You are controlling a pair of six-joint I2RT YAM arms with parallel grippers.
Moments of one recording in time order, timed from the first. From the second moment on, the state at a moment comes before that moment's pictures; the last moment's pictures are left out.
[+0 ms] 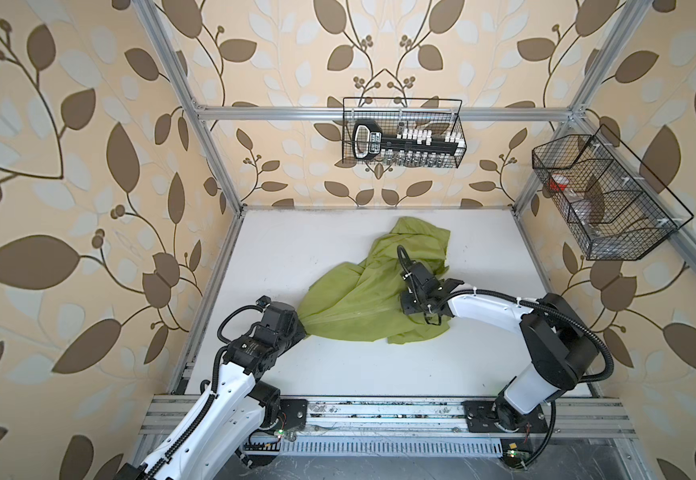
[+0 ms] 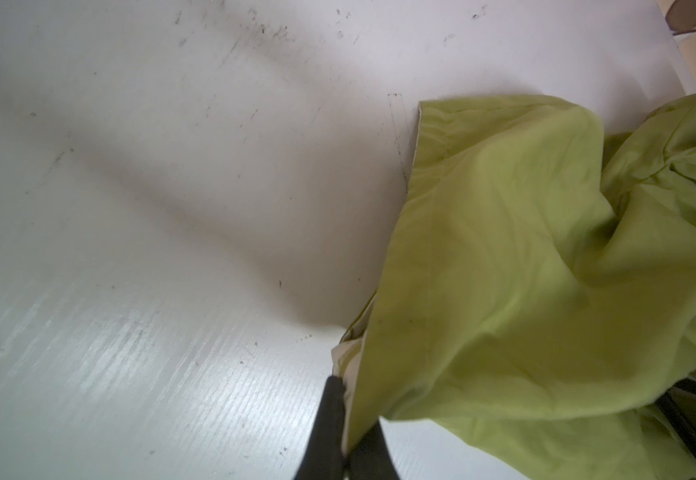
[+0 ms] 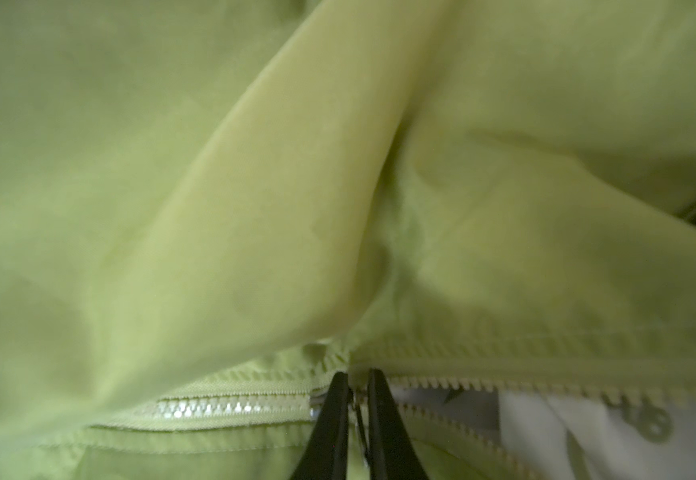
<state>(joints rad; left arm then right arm) -0.33 0.66 0.45 -0.72 -0.11 -0.95 0.65 1.65 0.95 -0.38 0.19 0.44</state>
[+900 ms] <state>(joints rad) -0.33 0.66 0.45 -0.72 -0.11 -0.95 0.64 1.62 0.90 -0.35 0.14 0.46</state>
